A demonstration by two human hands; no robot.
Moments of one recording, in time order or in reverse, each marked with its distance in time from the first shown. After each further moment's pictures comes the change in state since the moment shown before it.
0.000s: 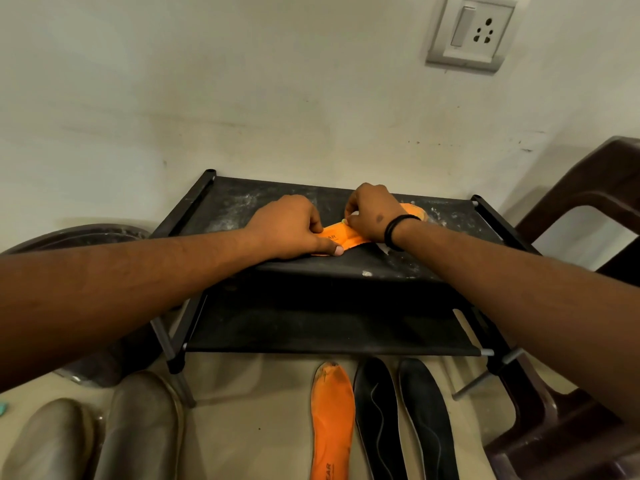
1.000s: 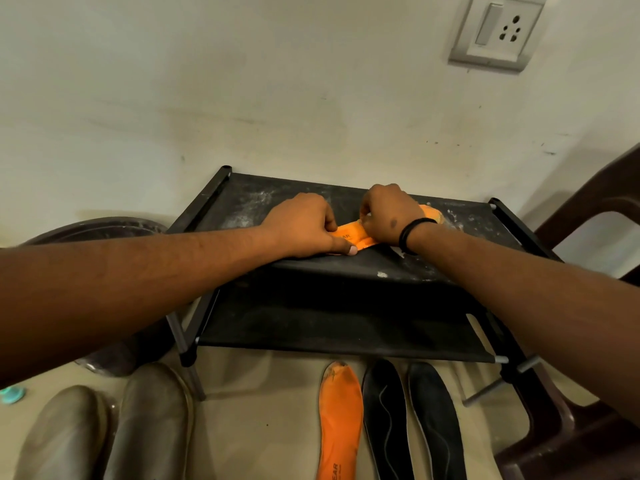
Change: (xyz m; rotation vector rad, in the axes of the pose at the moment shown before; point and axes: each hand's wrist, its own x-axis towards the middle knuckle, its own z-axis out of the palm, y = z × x) left_hand -0.001 0.000 0.002 -0.009 0.028 -0.023; right_hand -0.001 -0.004 0.001 -0.140 0.027 -0.020
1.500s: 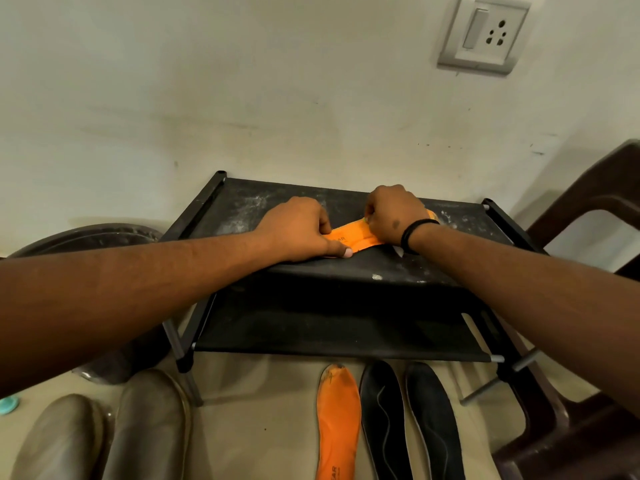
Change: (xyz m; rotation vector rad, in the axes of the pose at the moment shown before) left_hand -0.002 0.003 -0.001 0.024 -0.004 -0.017; right_hand -0.004 0.013 -0.004 -0.052 0.039 0.050
